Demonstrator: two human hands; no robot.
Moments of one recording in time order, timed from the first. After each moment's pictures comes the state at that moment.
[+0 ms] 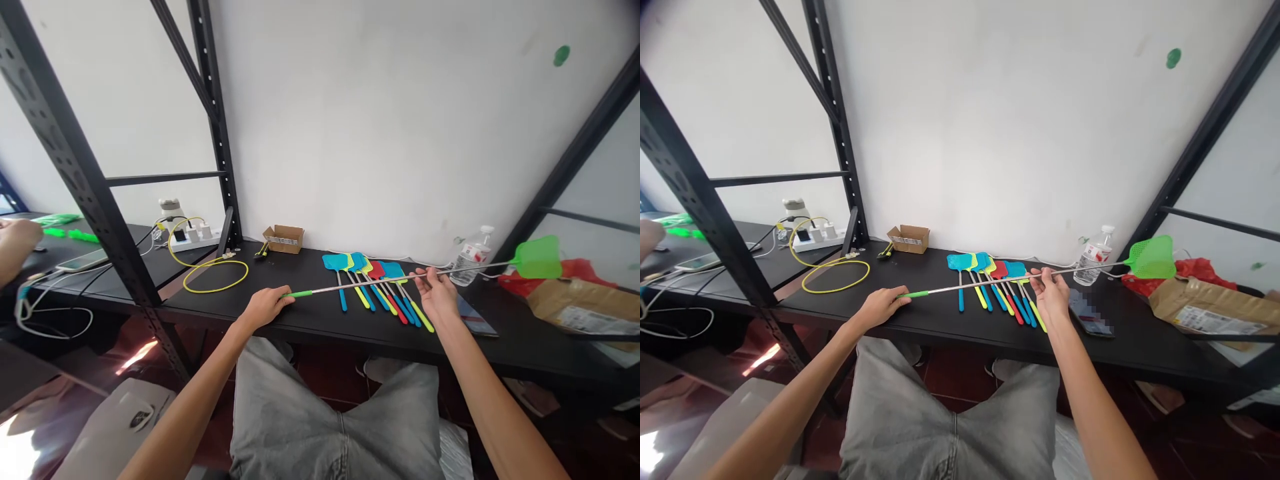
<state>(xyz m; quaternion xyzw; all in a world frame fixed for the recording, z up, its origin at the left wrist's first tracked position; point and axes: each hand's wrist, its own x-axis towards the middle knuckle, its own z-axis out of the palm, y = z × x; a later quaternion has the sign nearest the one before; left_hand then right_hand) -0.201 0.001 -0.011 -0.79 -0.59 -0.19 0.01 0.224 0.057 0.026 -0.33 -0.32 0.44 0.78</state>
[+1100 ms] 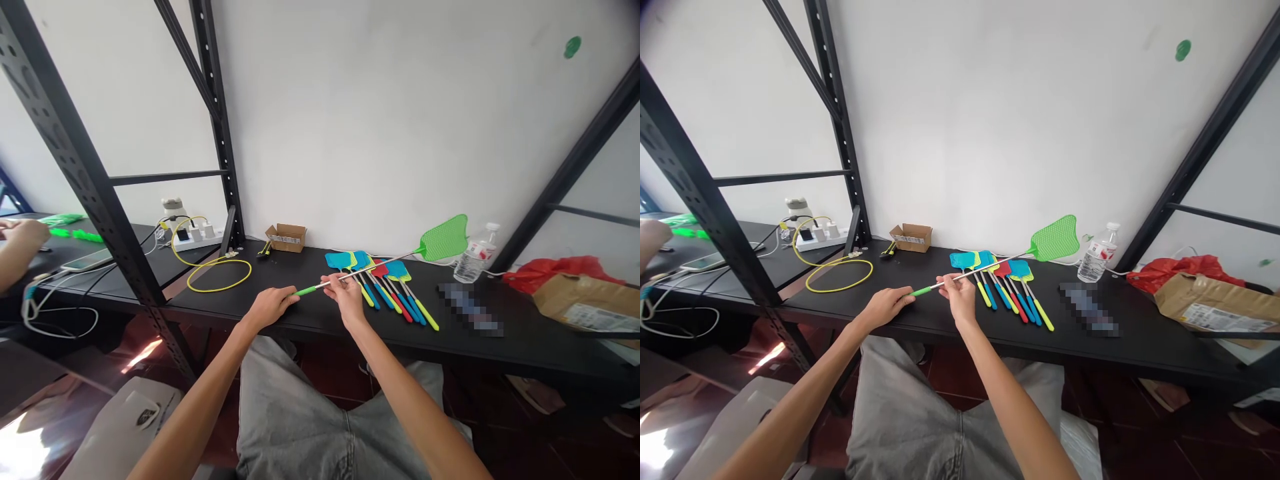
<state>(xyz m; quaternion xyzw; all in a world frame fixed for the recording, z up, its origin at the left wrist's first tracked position) -0.199 -0.005 -0.007 -0.80 -0.56 -0.21 0.00 0.015 0.016 0.001 -0.31 -0.48 0.54 0.62</state>
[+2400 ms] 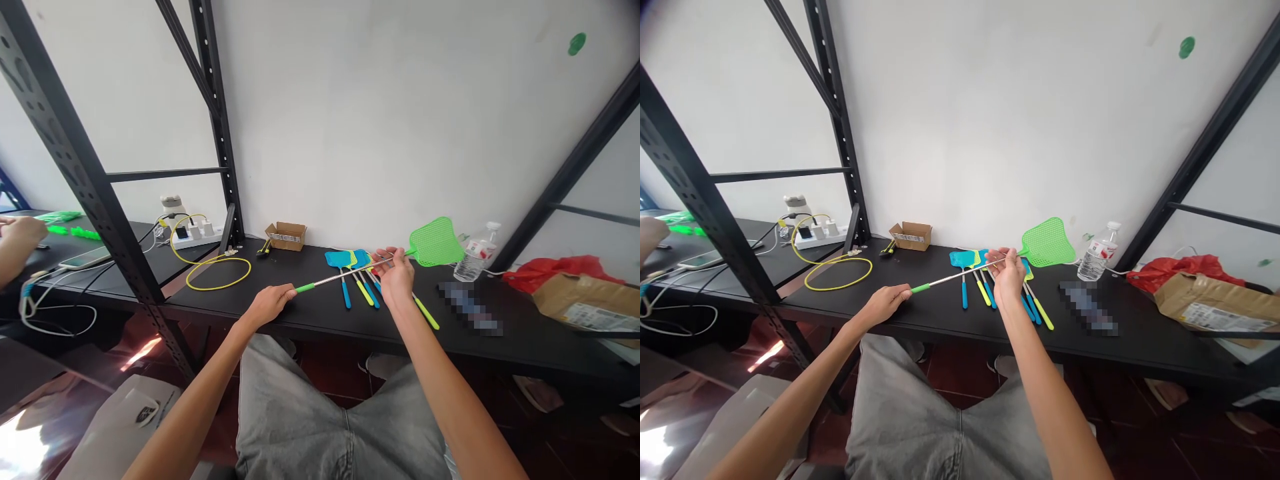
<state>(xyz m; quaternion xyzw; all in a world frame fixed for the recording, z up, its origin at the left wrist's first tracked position) -0.199 -0.005 -0.006 -0.79 -0.56 -0.25 -0.05 0.104 0.045 0.059 -0.25 -0.37 0.47 0.76</state>
